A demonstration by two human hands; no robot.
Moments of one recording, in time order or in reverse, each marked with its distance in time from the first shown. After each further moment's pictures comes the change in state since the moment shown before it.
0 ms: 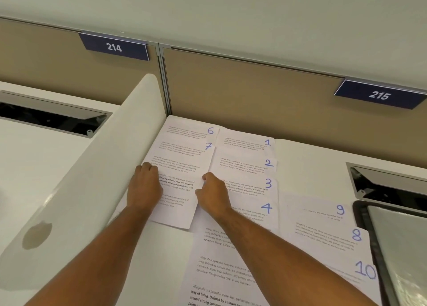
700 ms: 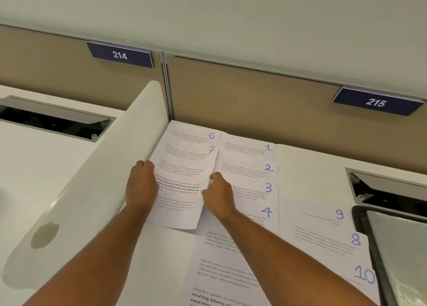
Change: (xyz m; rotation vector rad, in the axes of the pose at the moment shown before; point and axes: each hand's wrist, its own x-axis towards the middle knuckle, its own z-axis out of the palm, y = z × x) left_hand 0.006 0.000 -0.020 -0.193 0.123 -0.125; right_hand -0.002 -0.003 -0.012 0.077 0.058 0.037
